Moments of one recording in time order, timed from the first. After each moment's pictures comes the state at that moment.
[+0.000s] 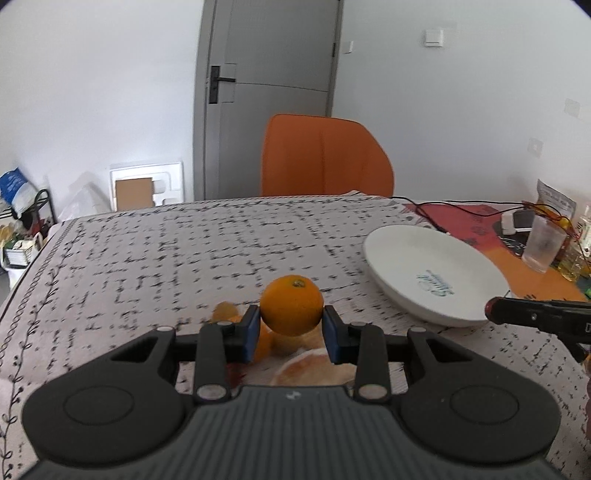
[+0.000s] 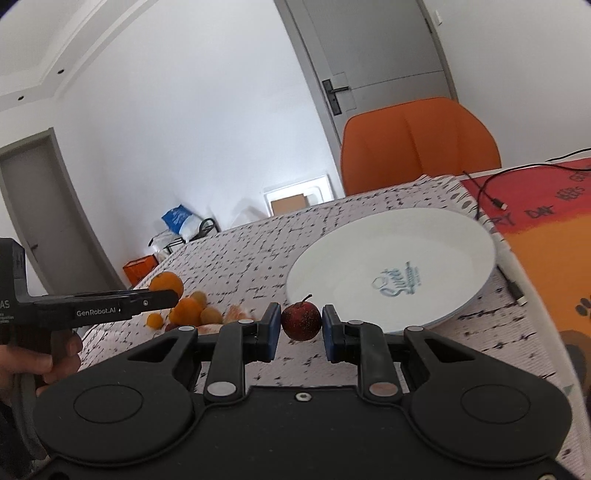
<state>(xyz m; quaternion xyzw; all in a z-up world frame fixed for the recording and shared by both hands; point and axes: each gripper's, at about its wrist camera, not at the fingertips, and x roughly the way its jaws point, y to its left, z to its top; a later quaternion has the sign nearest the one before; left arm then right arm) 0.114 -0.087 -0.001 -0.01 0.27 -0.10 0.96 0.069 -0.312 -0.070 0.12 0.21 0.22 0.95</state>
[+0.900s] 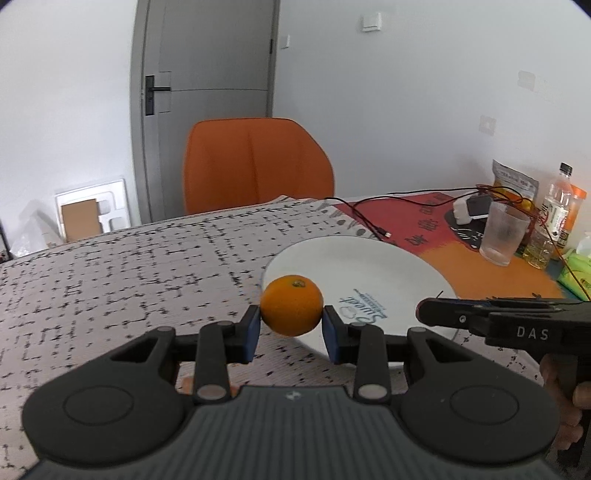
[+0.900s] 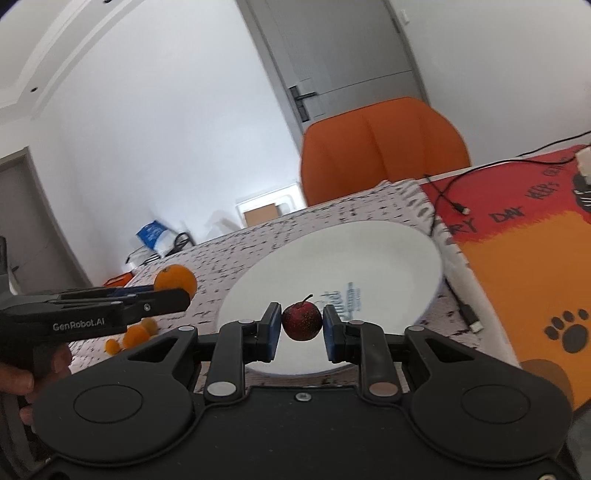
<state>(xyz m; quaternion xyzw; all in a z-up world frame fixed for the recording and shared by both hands) 0.153 -0.171 0.005 0.02 0.26 -0.17 0.95 0.097 -0.348 -0.078 0.14 0.20 0.18 0.95</state>
